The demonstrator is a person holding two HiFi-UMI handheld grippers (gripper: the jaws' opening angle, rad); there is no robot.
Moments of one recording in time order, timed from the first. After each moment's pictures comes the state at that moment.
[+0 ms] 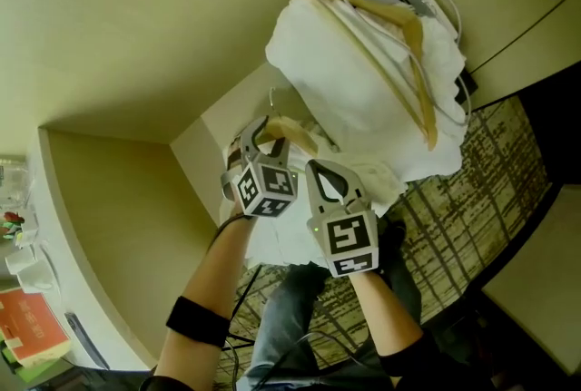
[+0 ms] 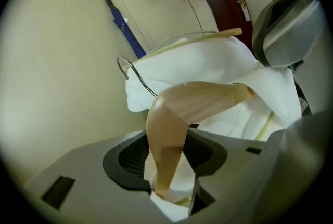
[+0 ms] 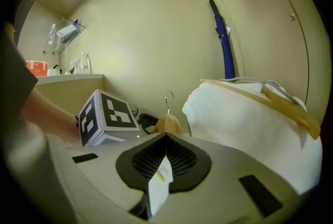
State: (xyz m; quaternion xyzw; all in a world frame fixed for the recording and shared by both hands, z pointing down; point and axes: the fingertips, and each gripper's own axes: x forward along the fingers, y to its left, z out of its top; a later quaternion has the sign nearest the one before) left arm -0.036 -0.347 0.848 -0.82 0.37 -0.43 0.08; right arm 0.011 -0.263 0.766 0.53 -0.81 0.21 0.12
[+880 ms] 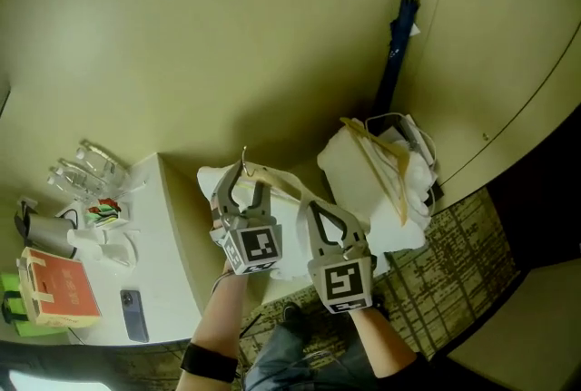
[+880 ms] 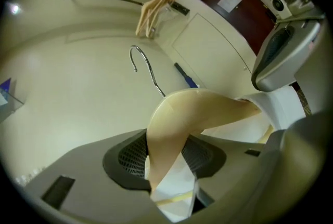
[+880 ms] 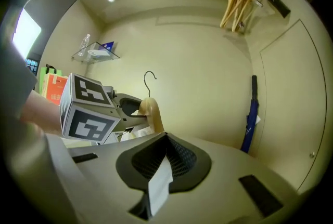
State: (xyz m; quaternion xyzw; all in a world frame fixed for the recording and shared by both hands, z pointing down) left arm -0.152 -0.322 0.397 -0.75 0.58 -0.23 0.21; right arm -0.056 -0.248 0.399 0.49 -0.86 0.00 0.10
